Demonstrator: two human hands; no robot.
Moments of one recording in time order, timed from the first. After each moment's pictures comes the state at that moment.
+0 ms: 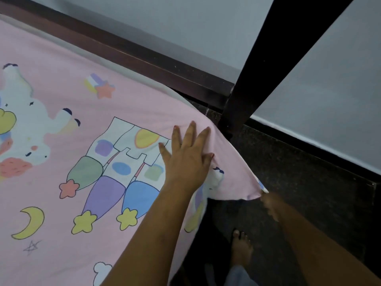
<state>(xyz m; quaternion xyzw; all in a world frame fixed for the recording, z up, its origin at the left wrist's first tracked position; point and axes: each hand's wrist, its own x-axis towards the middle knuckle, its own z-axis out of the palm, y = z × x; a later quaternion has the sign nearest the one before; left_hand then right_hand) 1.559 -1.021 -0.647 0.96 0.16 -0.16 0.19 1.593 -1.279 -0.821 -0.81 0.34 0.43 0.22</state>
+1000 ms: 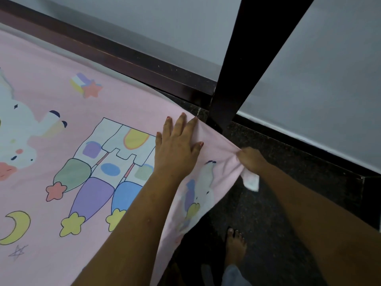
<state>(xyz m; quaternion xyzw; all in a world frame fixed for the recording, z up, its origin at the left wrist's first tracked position) 1.582 -1.019 -0.648 0.96 0.15 -0.13 0.21 1.672 -1.219 -0.750 -0.90 0.03 0.39 0.21</state>
